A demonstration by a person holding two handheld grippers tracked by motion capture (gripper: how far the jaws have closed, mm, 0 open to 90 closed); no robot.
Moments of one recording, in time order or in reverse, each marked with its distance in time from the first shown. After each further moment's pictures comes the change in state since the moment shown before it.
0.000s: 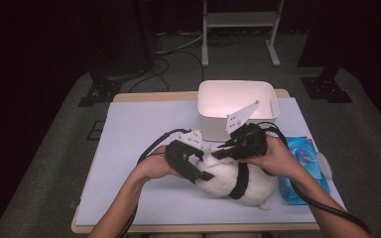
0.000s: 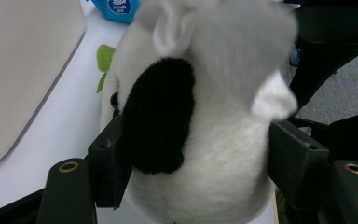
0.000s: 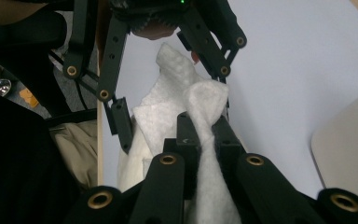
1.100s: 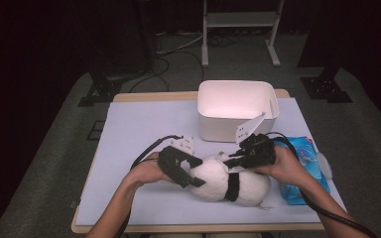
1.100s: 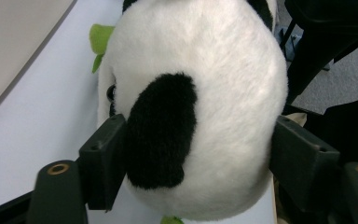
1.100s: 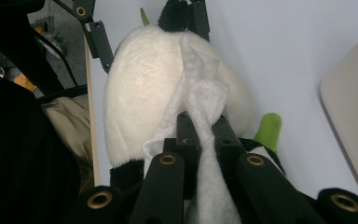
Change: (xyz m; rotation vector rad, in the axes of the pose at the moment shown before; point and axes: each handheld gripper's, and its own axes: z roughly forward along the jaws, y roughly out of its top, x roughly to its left) left arm 0.003 -0.031 0.002 0.032 -0.025 -0.057; right arm -0.003 -0.042 0.007 0.078 -0.013 0.061
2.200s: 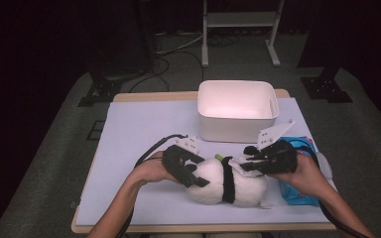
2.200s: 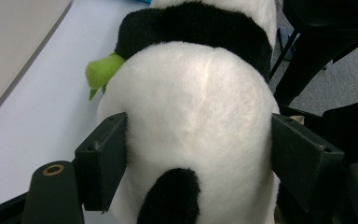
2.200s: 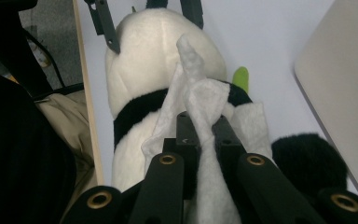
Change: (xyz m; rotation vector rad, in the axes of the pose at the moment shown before) left arm -0.001 0.010 0.005 -0.003 -0.008 0.010; right arm 0.014 -0.038 -0.035 -0.061 -0.083 0.027
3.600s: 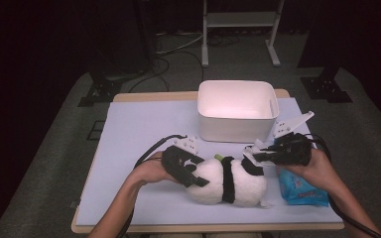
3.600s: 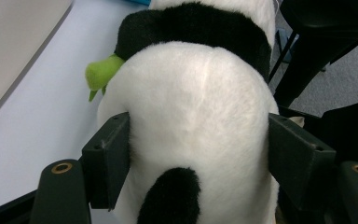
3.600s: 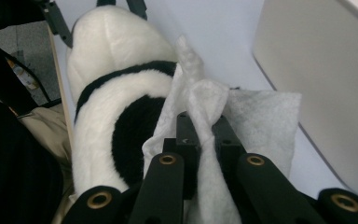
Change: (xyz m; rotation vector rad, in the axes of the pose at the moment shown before) left arm 0.001 -0.003 0.000 -0.016 -0.001 0.005; right arm -0.029 -0.023 -0.018 -0.041 -0.040 0.118
